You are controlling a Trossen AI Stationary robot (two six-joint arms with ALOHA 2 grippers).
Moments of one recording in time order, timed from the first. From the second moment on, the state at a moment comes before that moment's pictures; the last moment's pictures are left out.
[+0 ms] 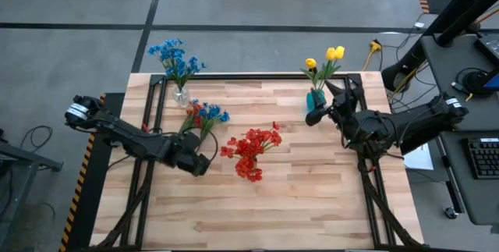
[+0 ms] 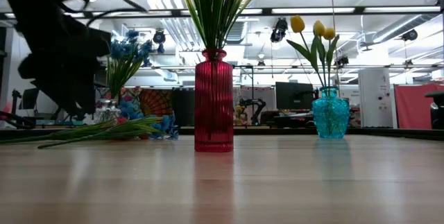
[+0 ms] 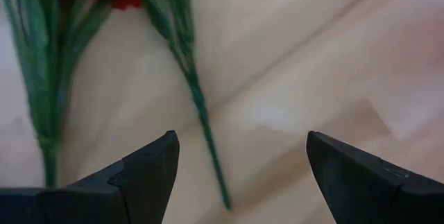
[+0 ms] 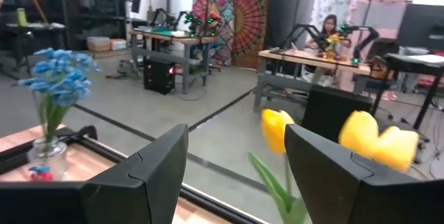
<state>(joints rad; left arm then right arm) -0.37 1.29 0.69 -0.80 -0.41 -1.30 0.26 0.98 0.81 0.23 1.33 -0.12</state>
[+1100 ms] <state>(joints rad) -0.20 1.53 0.69 -0.72 -0.40 -1.16 0.28 1.21 1.16 -0.52 1.30 0.32</state>
